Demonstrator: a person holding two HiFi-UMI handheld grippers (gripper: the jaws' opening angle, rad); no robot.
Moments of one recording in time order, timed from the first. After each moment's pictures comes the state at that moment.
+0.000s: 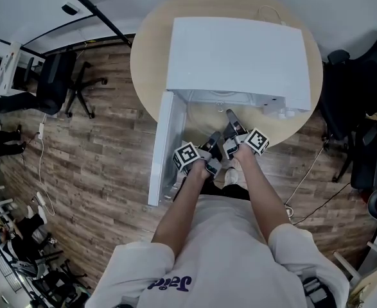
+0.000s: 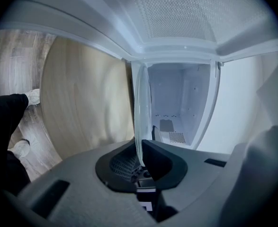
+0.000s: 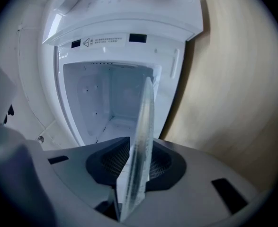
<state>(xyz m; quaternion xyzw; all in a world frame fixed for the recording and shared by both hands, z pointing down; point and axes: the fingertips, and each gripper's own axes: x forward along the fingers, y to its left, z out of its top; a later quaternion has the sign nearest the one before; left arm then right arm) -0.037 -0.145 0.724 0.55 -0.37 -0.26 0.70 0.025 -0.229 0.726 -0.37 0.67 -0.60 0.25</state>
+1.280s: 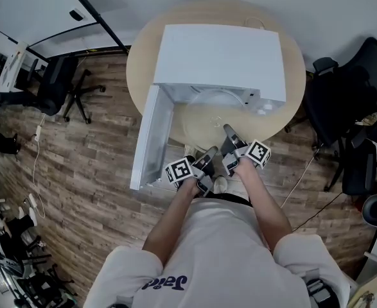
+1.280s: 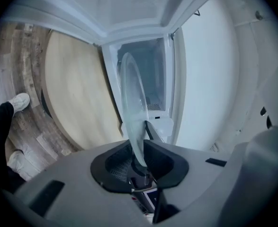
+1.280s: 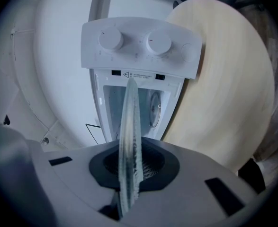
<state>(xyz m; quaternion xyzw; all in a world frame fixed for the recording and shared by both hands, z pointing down) 0.026 -0.073 0.660 0.66 -0.30 -0.25 0.64 0.078 -0.153 0.662 -0.34 0.67 -0.62 0.22</state>
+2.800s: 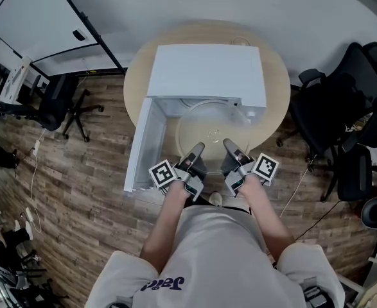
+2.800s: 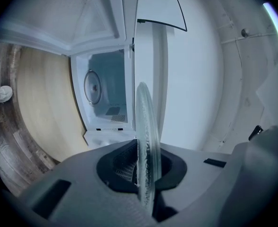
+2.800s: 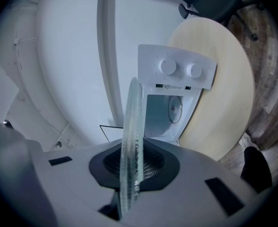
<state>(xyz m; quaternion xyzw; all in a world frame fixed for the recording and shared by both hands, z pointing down) 0.014 -0.088 0.534 0.66 -0.29 -0.35 0.60 0.114 -0.104 0.542 -0.30 0.67 -0.63 0.25</state>
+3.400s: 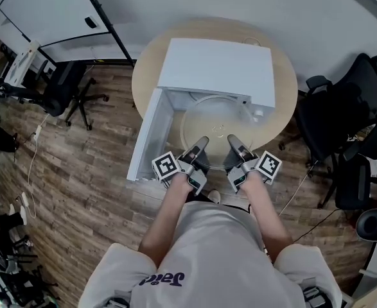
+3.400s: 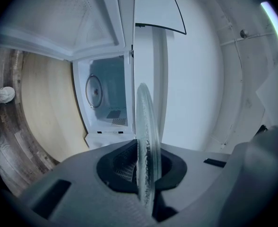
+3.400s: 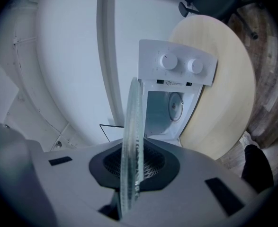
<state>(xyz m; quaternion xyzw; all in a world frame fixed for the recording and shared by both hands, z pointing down) 0.005 -0.086 0.527 0.65 -0.30 -0.36 0.60 0.105 -0.104 0.536 -0.29 0.67 -0.63 0.25</state>
